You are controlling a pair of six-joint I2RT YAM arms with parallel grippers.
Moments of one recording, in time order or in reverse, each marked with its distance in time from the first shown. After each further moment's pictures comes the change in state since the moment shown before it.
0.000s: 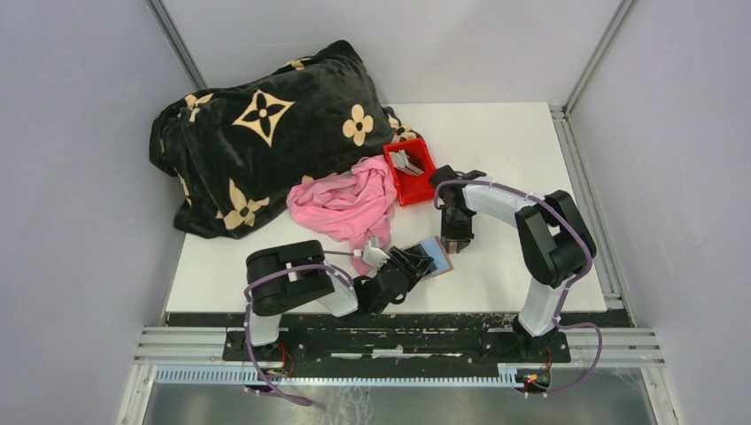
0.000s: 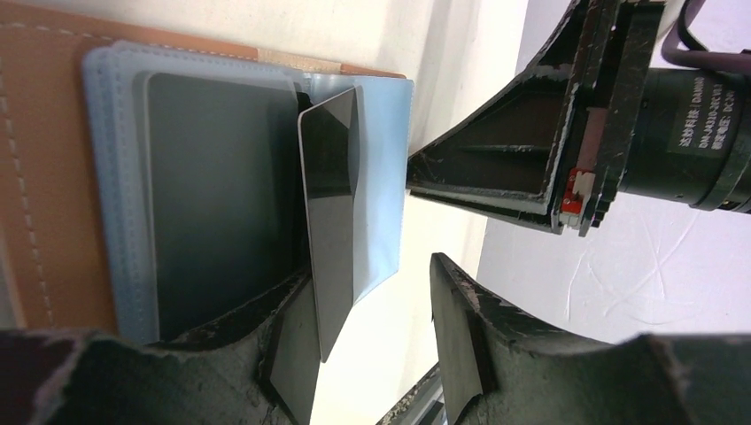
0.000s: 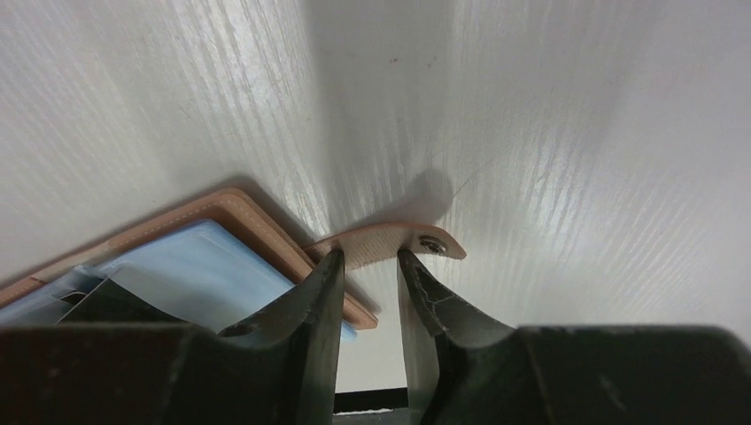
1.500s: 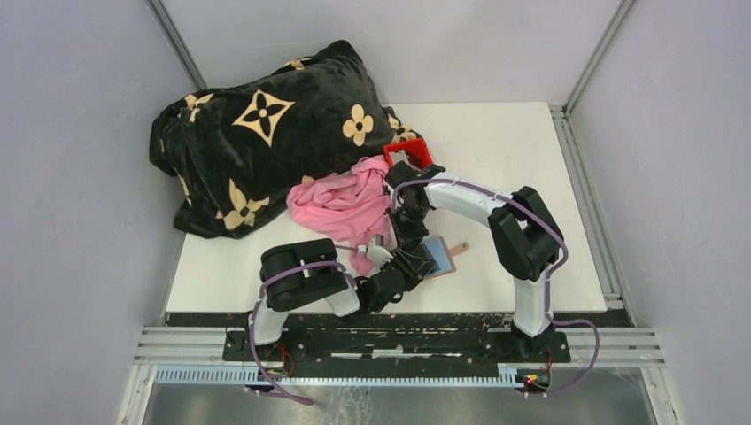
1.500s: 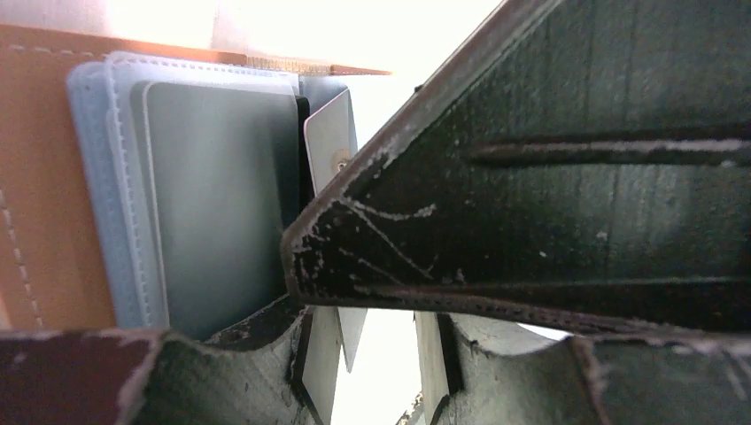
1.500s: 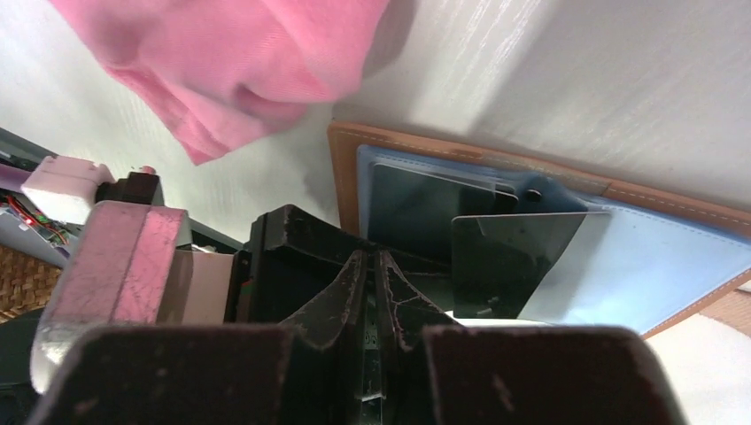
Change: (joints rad) left arm 0.022 0.101 -0.017 0.227 0.079 0.146; right arm 0.214 0.139 0.288 -0.050 -0.407 -0.183
